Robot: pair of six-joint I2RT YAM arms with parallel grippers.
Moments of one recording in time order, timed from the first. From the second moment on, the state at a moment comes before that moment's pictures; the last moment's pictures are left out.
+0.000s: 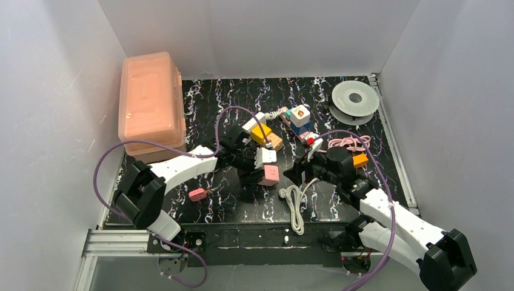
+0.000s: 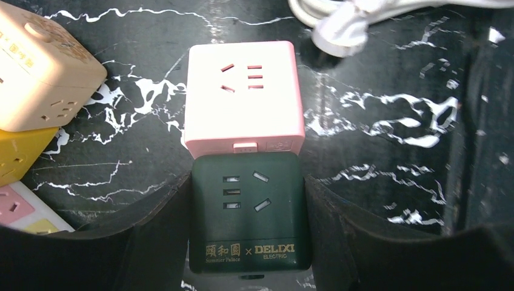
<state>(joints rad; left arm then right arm) -0.72 1.55 0.97 -0.40 0.51 0.68 0.63 0.87 0.45 0.02 -0.29 0.15</state>
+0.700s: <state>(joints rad) -0.74 1.12 1.00 -0.78 0.62 0.87 1.00 0.88 0.79 -0.19 -0.42 -0.25</state>
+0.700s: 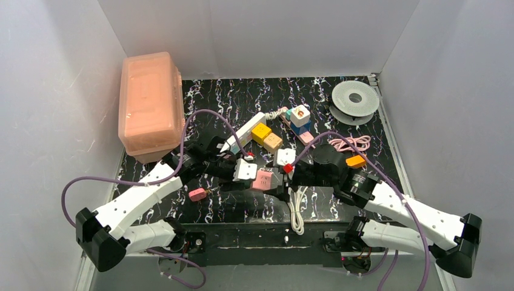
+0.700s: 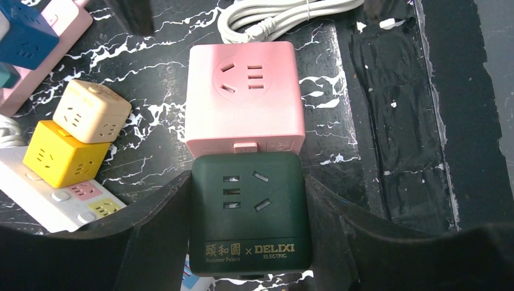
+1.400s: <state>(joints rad) -0.74 1.04 1.08 -0.89 0.61 0.92 1.20 1.03 0.87 -0.26 -0.14 -0.41</state>
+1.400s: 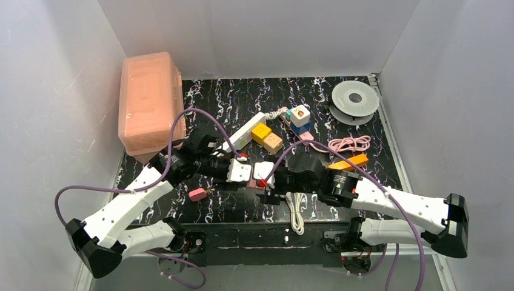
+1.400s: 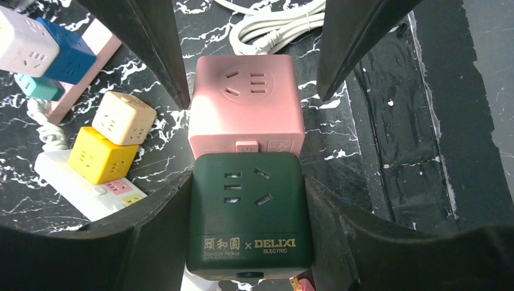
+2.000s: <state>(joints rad) -0.74 0.99 1.14 -0.89 0.63 0.92 1.21 1.06 0.83 -0.09 -0.09 -0.41</state>
